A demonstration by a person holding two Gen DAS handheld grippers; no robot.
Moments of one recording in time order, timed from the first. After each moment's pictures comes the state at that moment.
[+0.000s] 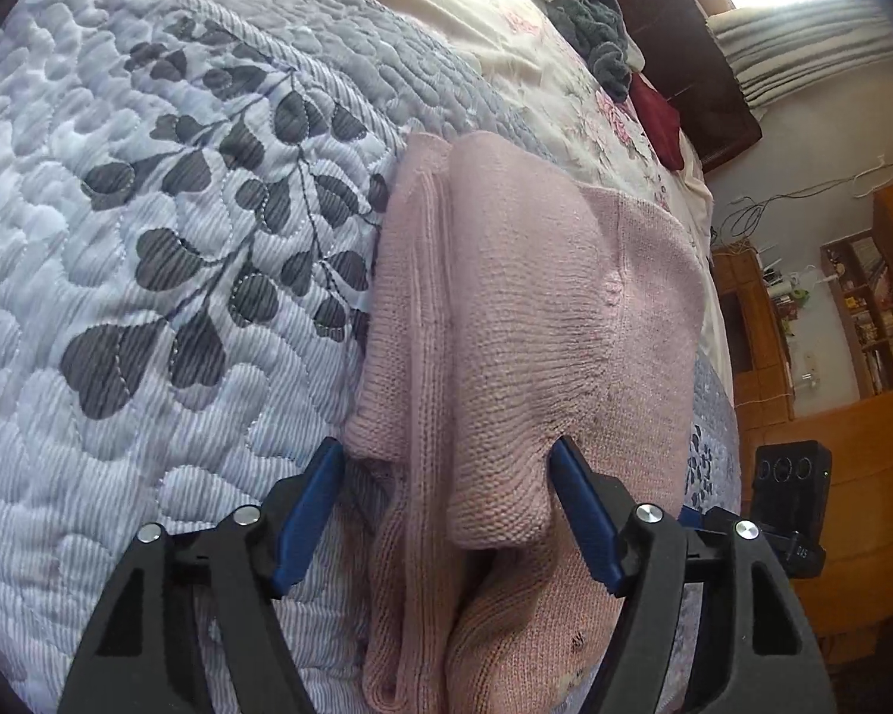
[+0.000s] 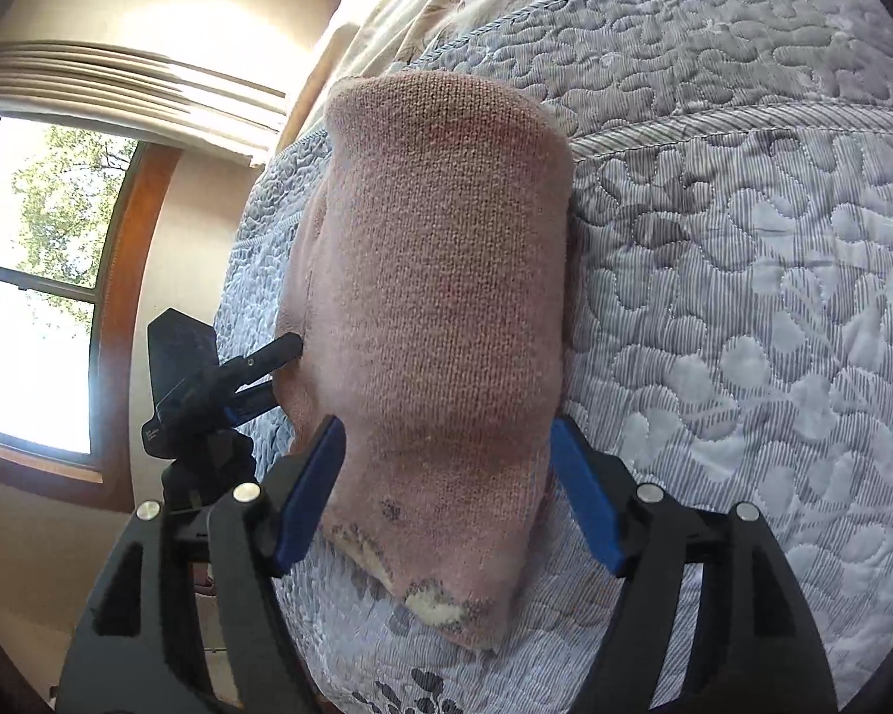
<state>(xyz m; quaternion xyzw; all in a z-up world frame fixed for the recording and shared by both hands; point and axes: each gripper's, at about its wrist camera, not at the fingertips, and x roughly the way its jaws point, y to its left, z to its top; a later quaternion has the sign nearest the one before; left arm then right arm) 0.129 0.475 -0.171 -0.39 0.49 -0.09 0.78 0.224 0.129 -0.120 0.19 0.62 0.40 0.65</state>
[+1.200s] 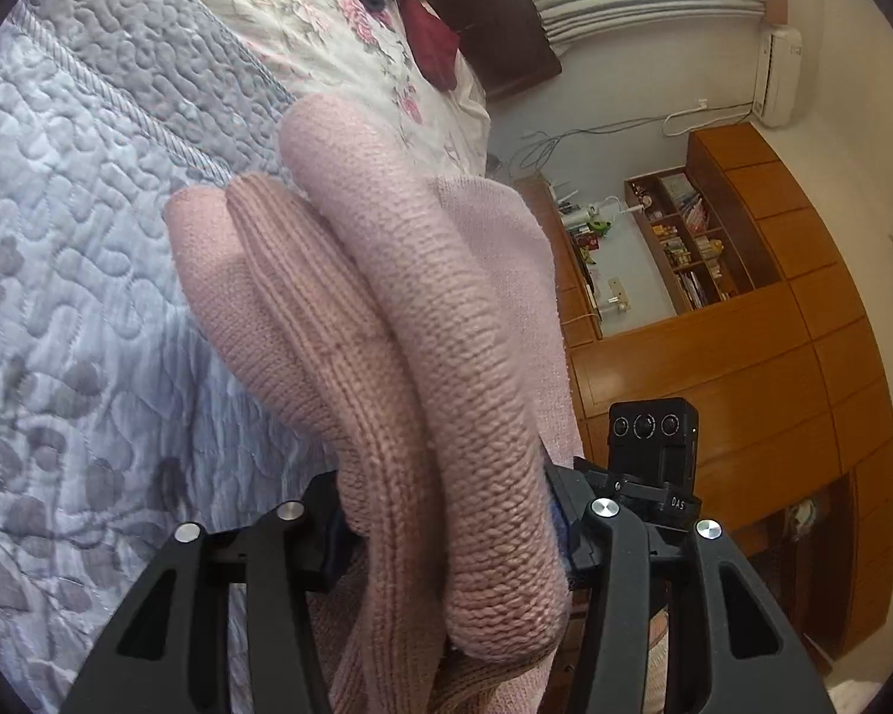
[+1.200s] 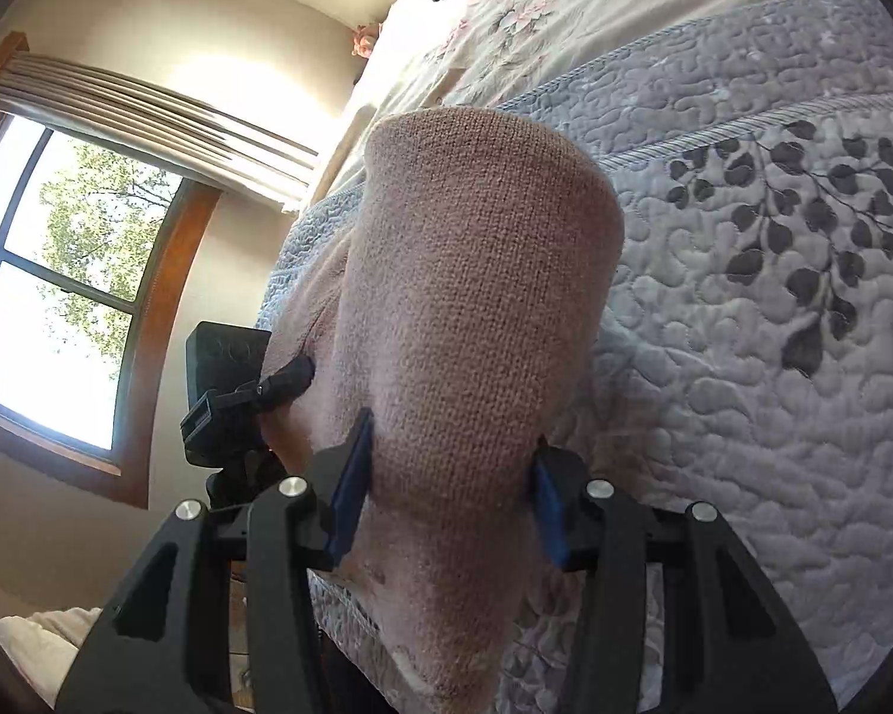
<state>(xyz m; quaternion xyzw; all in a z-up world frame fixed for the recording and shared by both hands) 0.115 0.251 -0.126 -0.43 0.41 -0.34 0.73 0.165 -0.070 -0.053 0.21 0.56 0.40 0.69</state>
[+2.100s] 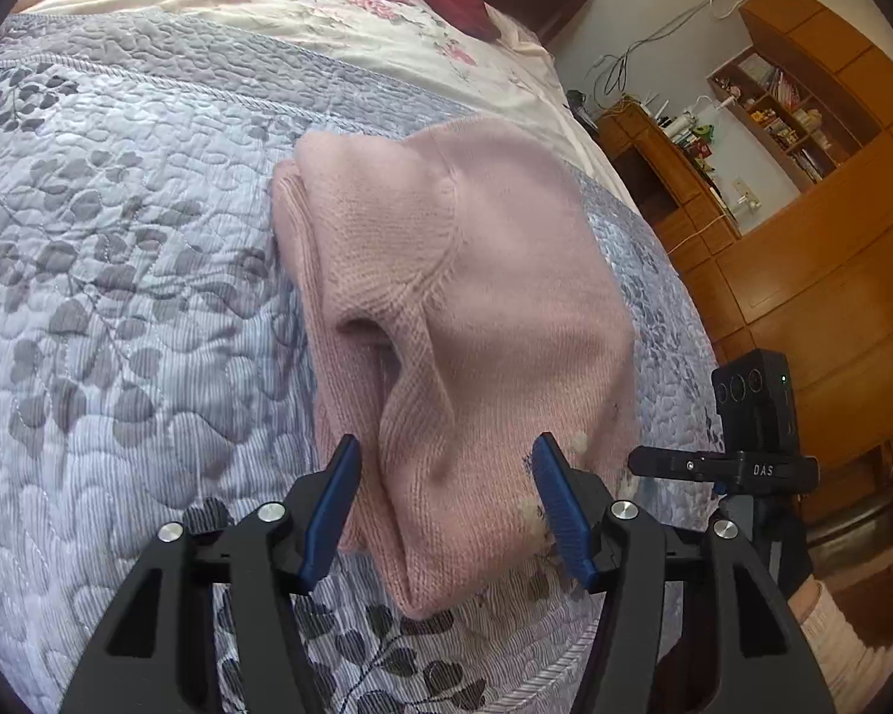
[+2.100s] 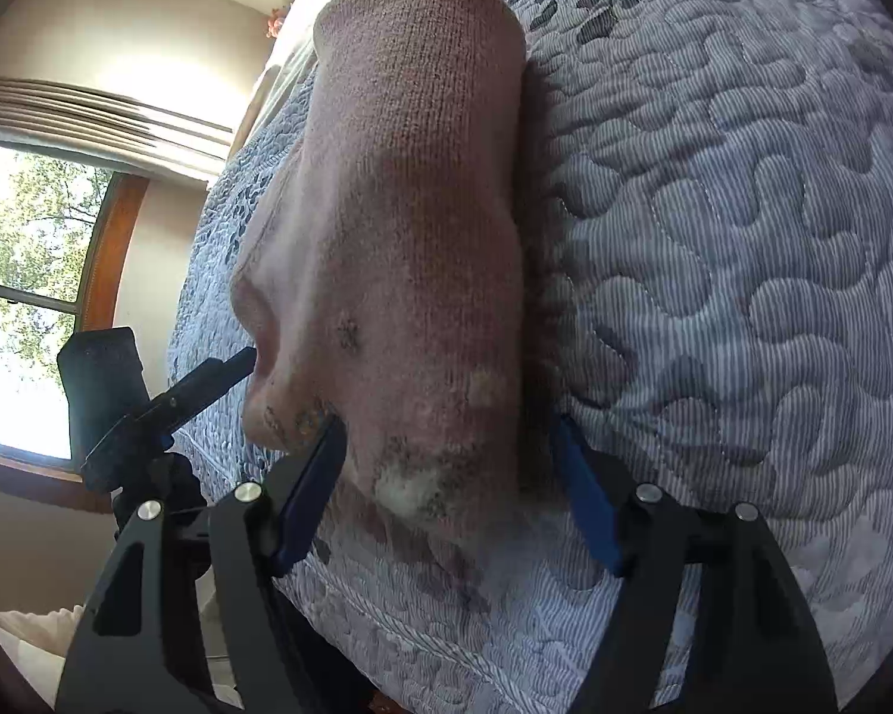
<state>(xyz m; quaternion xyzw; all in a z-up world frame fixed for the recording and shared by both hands) -0.034 0.195 -0.125 -0.22 0.47 -0.21 0.83 0.049 -0.117 -0.145 0.22 0.62 0.32 0.69</state>
